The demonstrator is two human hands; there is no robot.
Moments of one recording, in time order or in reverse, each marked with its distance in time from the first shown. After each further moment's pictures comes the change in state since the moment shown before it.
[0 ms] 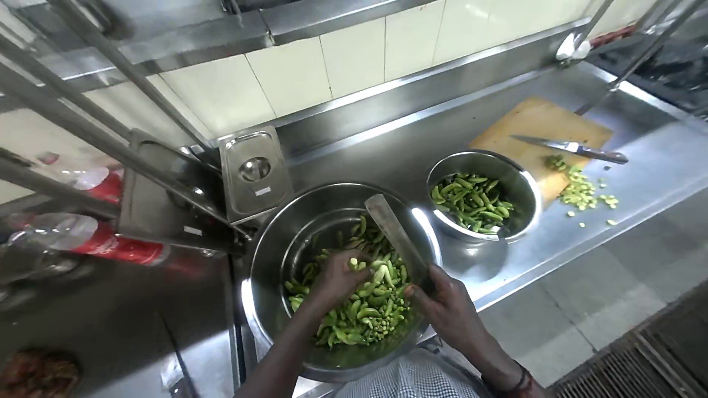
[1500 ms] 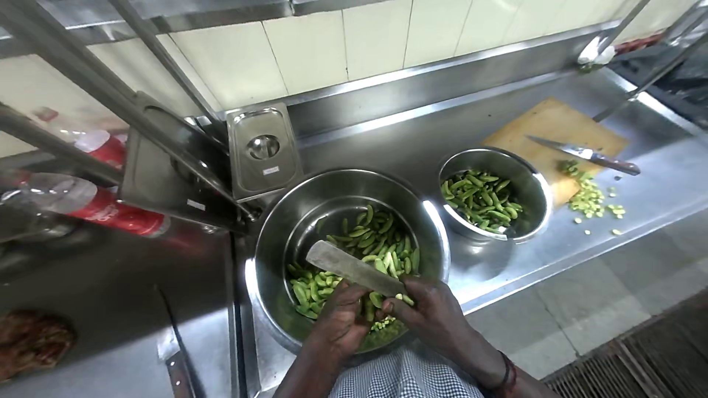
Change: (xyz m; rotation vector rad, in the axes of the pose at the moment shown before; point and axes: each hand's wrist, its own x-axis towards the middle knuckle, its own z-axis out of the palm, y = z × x) left_hand -0.067 0.003 0.045 -1.568 0.071 -0.295; right_hand -0.003 -0.017 0.024 -0.196 -0.141 -0.261
